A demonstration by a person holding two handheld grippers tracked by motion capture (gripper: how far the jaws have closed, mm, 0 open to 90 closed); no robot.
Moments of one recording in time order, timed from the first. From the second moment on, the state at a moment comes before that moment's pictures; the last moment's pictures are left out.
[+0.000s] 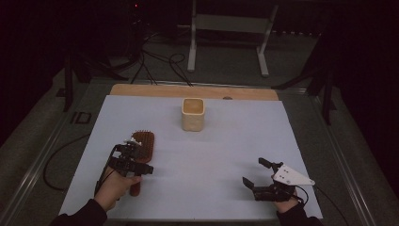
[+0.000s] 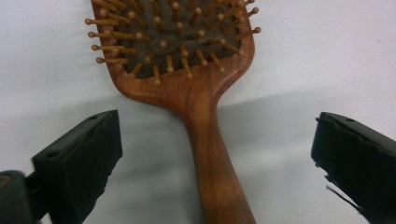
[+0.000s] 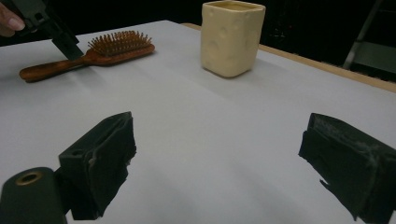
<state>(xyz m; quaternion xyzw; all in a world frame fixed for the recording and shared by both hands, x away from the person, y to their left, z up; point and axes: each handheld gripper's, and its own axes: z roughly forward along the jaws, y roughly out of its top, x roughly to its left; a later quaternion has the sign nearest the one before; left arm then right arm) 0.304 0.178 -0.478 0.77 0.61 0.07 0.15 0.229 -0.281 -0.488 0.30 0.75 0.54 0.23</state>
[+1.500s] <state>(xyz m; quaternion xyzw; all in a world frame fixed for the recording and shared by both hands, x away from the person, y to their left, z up) 0.313 0.197 -0.489 0.78 0.61 0.03 0.13 0.230 -0.282 -0.488 0.30 0.75 0.54 0.23</state>
